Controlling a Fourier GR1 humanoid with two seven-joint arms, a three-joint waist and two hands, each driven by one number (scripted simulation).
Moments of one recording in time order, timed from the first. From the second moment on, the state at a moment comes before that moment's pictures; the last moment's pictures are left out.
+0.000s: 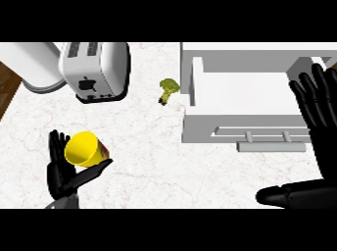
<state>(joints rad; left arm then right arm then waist) -0.12 0.04 0.21 -0.84 0.31 0.17 -0.80 -0.11 -0.08 -0.04 -2.07 -0.14 0.12 0.17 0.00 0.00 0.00</state>
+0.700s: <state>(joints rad) -0.24 0.08 0.25 -0.62 0.39 -0.06 -0.90 -0.10 -0.08 -0.05 -2.10 -0.16 0.12 0.20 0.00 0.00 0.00</state>
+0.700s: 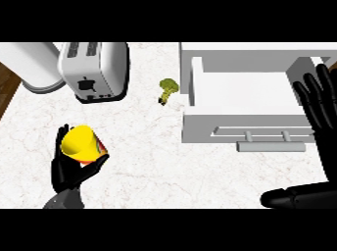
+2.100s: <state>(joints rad) -0.28 0.14 0.12 -0.77 0.30 -0.22 -0.95 -0.08 -0.08 -0.06 -2.09 -0.15 0.14 0.17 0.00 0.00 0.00</state>
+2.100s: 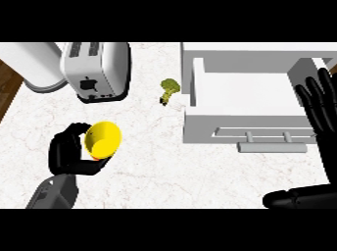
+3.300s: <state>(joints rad) -0.58 0.05 -0.02 -1.40 0.29 0.08 -0.24 -0.08 -0.08 -0.06 -2.09 -0.14 0.13 0.18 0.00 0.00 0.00</state>
